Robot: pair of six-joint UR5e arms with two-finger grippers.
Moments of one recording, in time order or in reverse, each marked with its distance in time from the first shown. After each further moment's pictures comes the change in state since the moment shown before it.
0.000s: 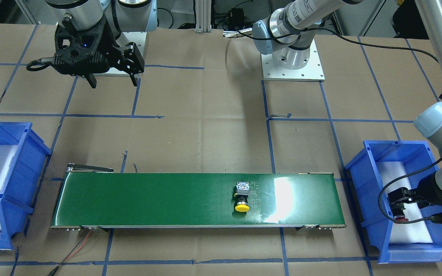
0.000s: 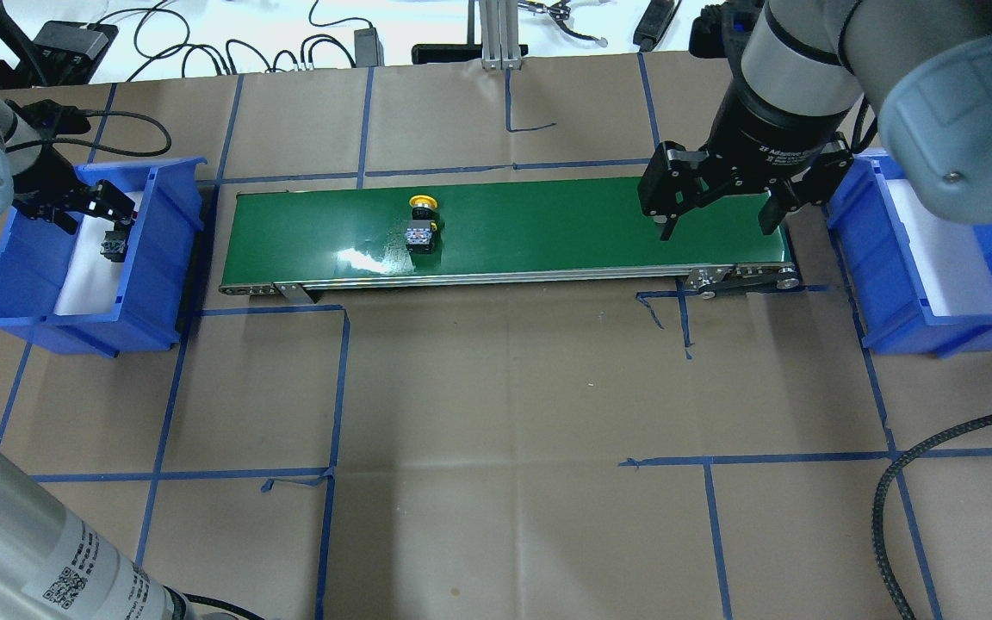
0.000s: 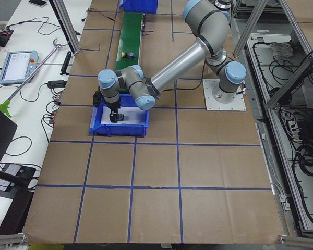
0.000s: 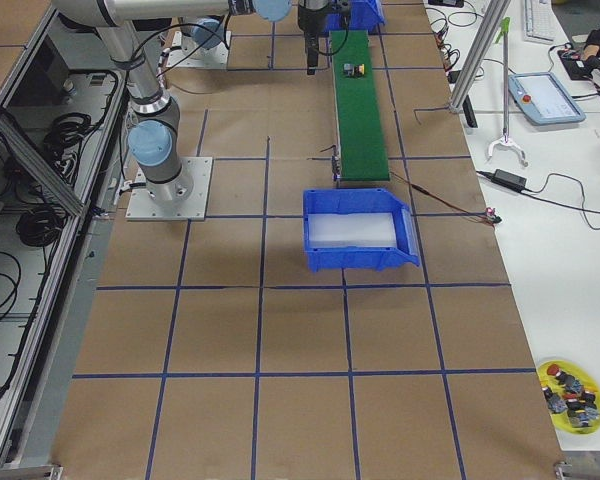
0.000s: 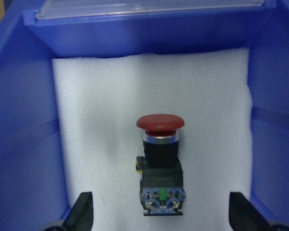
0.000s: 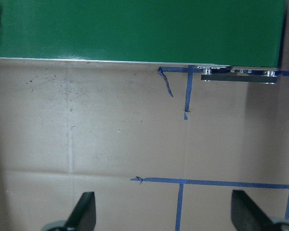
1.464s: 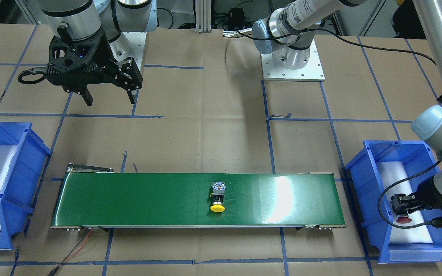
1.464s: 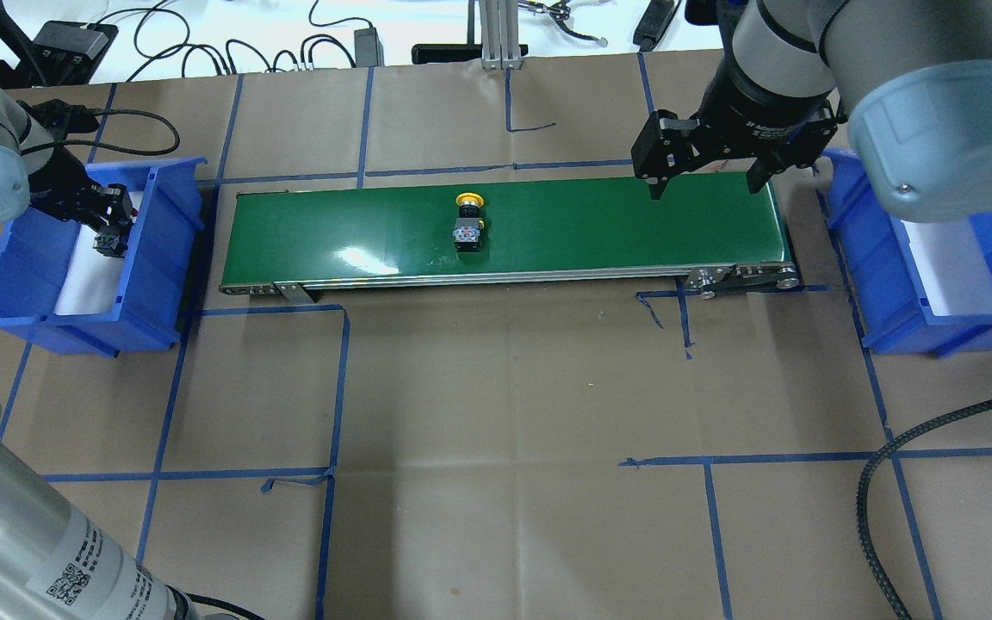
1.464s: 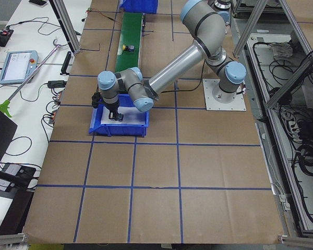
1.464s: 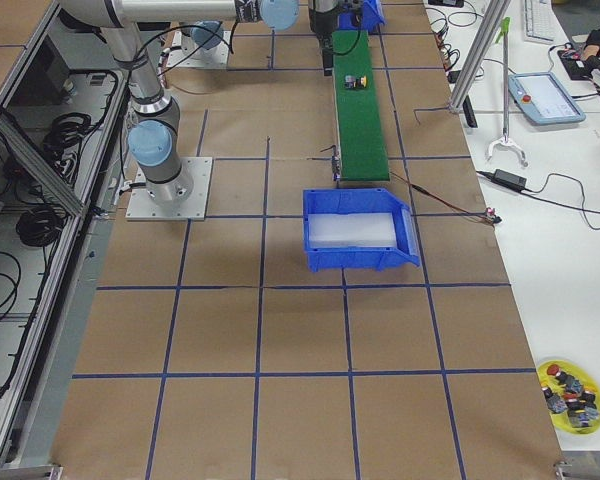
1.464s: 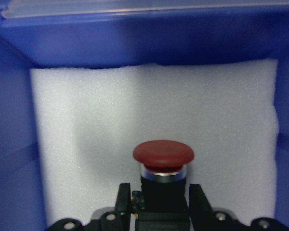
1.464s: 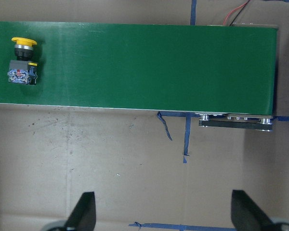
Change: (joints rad) left arm -0.012 0.007 0.018 -0.003 -0.003 -0.037; right arm -0.003 0.029 0.017 -0.184 -0.006 -0.003
